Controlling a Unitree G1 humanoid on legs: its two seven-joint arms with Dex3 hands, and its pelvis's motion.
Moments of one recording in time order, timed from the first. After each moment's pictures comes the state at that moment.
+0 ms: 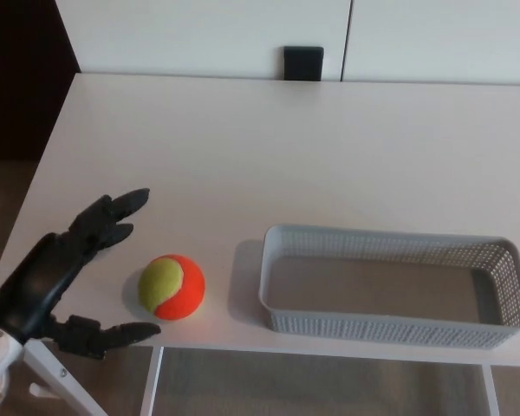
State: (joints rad) left_arm 0.06 0.53 -0.06 0.02 0.07 -0.17 -0.26; right_arm 0.13 -0.41 0.06 0.88 -0.18 -0.35 0.07
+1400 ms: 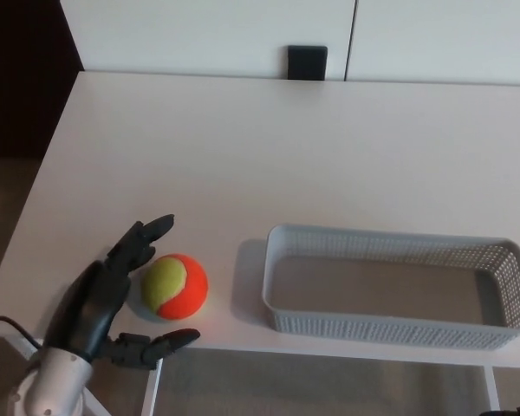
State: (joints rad) left_arm 0.03 0.34 -0.15 0.18 0.31 -0.20 0.01; right_arm 0.11 -0.41 0.06 0.86 -0.18 -0.33 0.09
